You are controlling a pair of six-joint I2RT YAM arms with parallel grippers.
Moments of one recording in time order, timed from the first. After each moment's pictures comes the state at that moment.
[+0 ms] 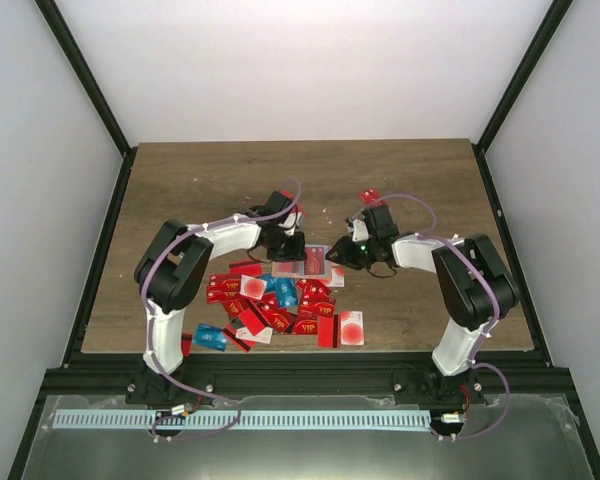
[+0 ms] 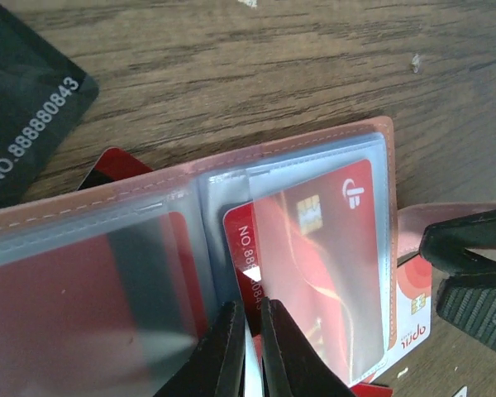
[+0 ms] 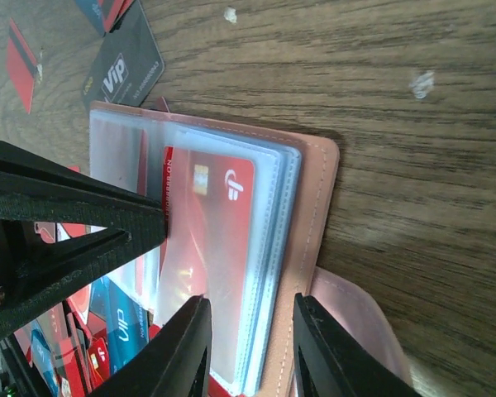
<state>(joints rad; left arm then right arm) -0.59 2.00 1.29 -0.42 0.40 -0.52 0.38 1.74 0.85 -0.06 -0.57 0.53</state>
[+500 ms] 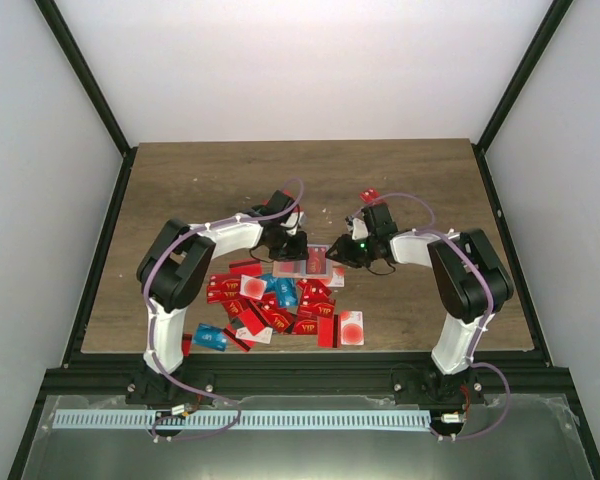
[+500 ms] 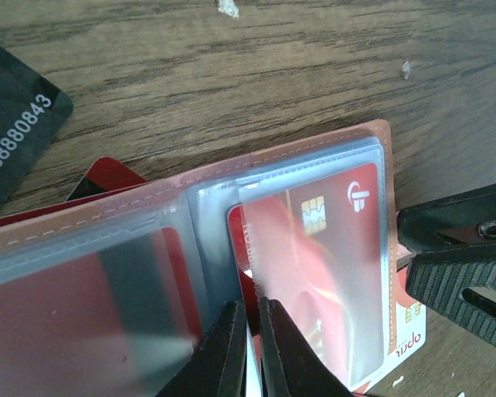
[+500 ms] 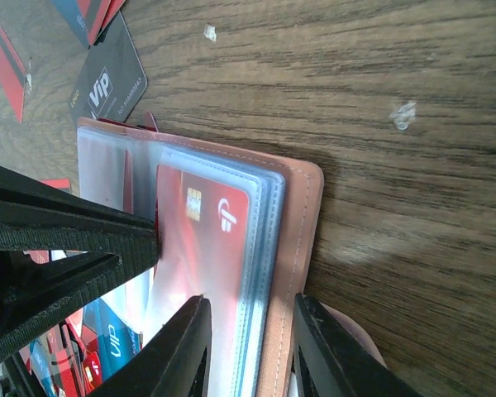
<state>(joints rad) -0.59 2.03 1.31 -0.41 0.40 -0.52 0.36 1.80 0.89 -0.06 -0.58 0.53</state>
